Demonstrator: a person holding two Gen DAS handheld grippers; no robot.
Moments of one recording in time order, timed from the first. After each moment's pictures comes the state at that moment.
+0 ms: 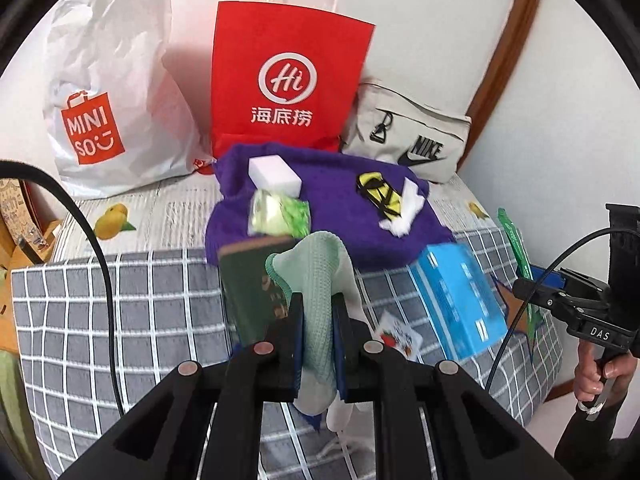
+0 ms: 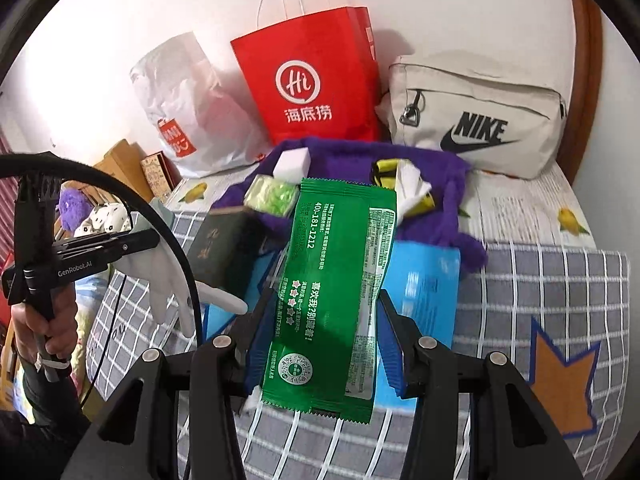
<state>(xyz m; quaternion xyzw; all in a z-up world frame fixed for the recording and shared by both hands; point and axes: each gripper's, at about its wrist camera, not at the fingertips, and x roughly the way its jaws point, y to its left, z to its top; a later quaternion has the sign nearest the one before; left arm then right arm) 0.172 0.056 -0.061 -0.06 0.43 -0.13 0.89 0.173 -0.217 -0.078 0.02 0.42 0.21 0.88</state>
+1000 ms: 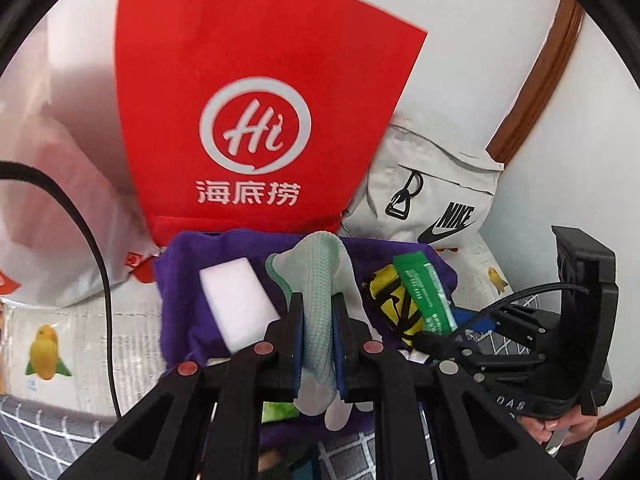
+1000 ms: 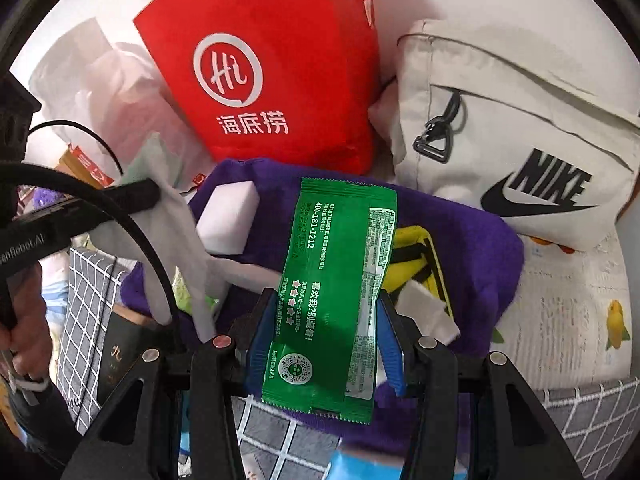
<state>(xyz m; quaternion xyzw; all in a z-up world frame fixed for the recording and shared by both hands) 0.361 0.015 -0.071 -0.08 0.43 -0.16 0.89 0.368 -0.173 -0.124 -0.01 0.47 0.20 0.86</state>
